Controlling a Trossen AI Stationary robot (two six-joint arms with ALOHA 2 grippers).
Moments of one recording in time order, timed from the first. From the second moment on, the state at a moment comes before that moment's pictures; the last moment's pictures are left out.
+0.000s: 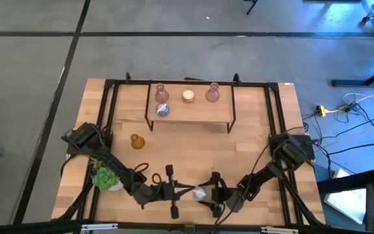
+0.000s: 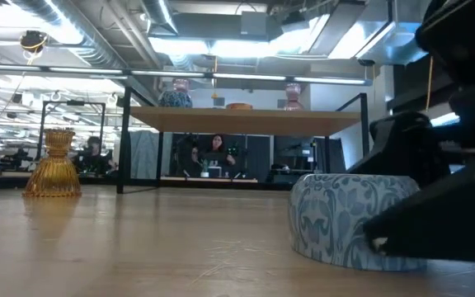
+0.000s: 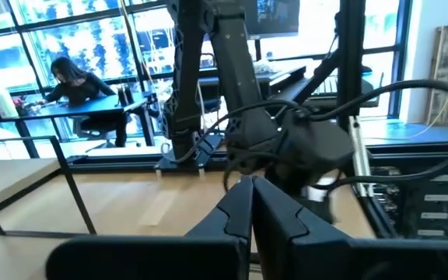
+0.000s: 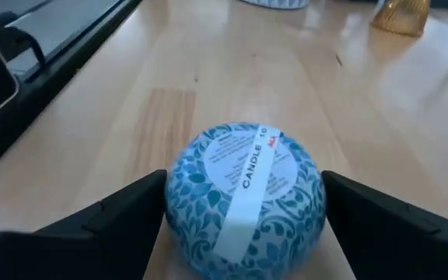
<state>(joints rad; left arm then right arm) -0.69 1.93 1.04 0.95 -0.90 0.12 0.78 2.16 0.84 0.81 0.72 0.28</state>
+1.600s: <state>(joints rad) -0.74 1.93 1.04 0.94 -0.94 0.09 0.71 2.30 0.91 0.96 0.64 0.35</state>
